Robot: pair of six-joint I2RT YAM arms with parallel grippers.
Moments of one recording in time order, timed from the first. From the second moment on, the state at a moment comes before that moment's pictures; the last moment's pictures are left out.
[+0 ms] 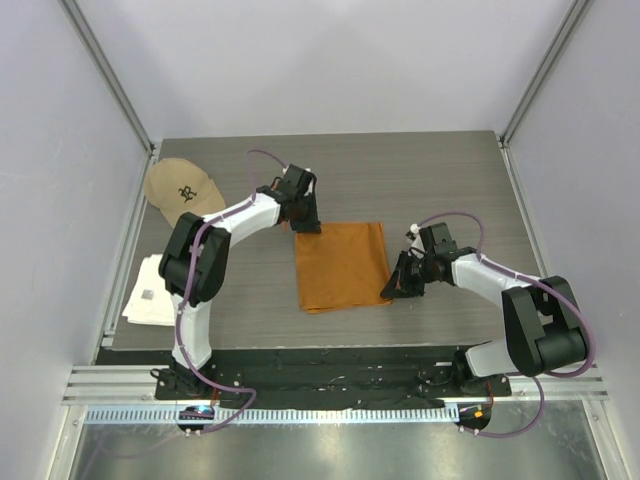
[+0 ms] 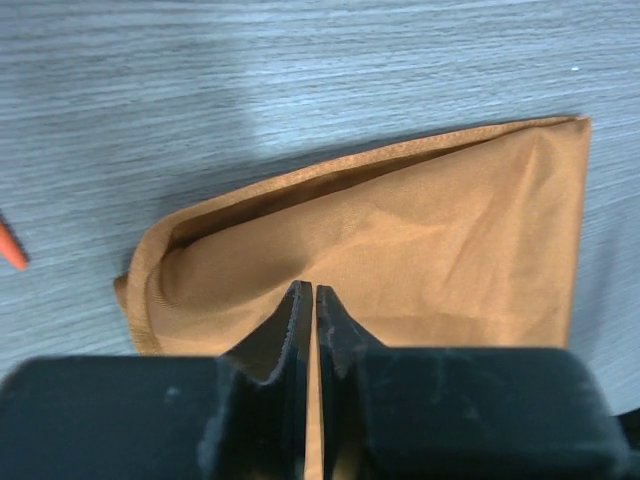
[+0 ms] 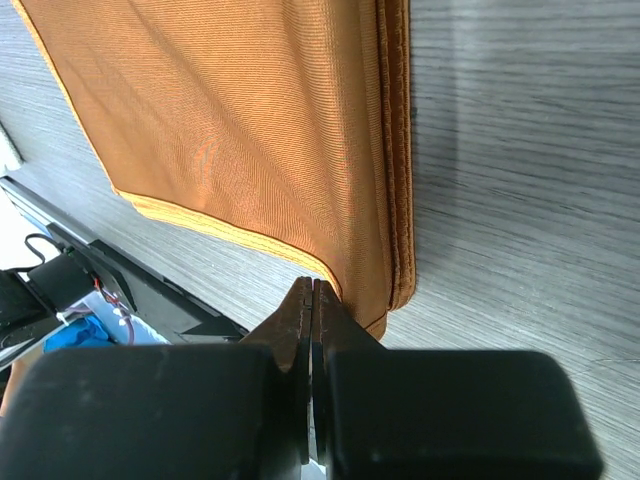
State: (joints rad) left arm -0.53 2.01 1.45 -0.40 0.11 -0.61; right arm 0.26 1.40 0.61 -0.34 -0.53 0.55
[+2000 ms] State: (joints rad) left arm -0.61 1.58 1.00 -0.34 0.18 -0.68; right arm 0.19 1.51 0.70 -0.35 -0.33 0.57
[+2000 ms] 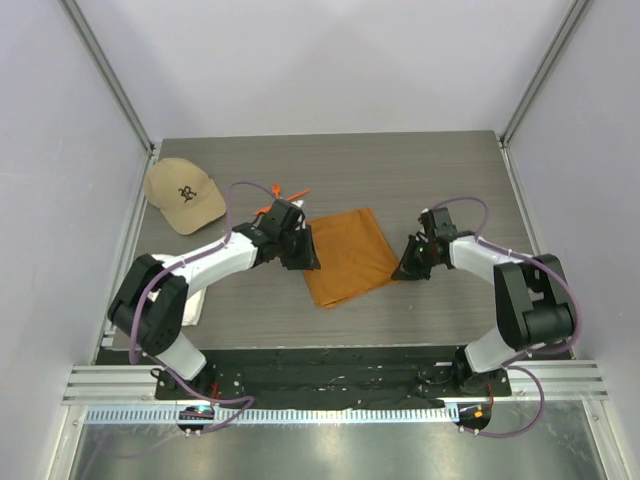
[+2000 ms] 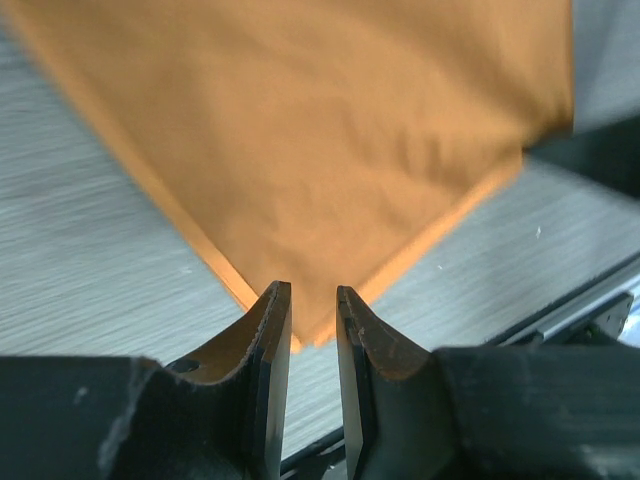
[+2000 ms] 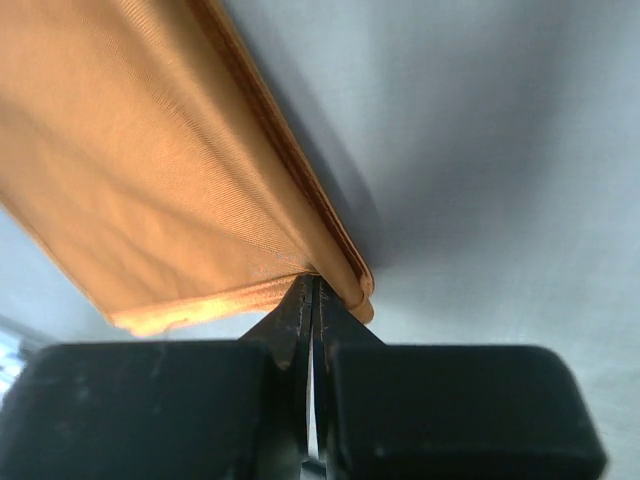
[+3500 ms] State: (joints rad) left arm -0.98 1.75 1.25 -0.22 0.15 -0.79; right arm 0.11 1.25 0.73 -0.48 -0.31 0.49
